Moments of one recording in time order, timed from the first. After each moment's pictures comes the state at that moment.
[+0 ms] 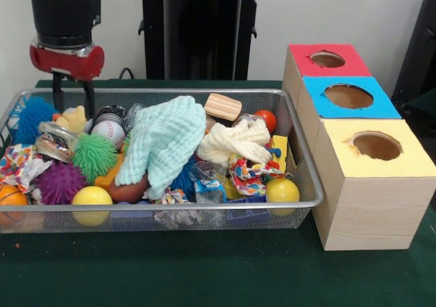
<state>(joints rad) -0.85 -0.67 0.29 1.76 -0.54 0.42 1.89</state>
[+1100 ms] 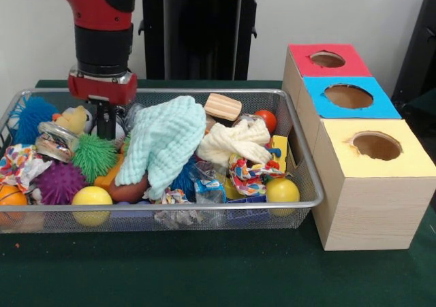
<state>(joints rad) -0.74 -0.58 0.20 1.76 -0.60 0.22 1.89</state>
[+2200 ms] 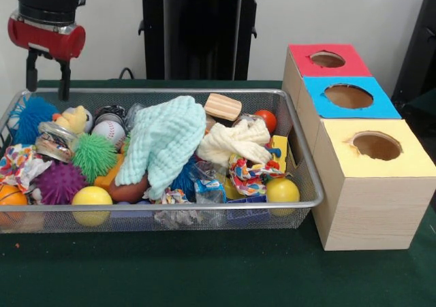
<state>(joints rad) -0.80 -0.76 0.20 1.77 -0.57 0.38 1.89</state>
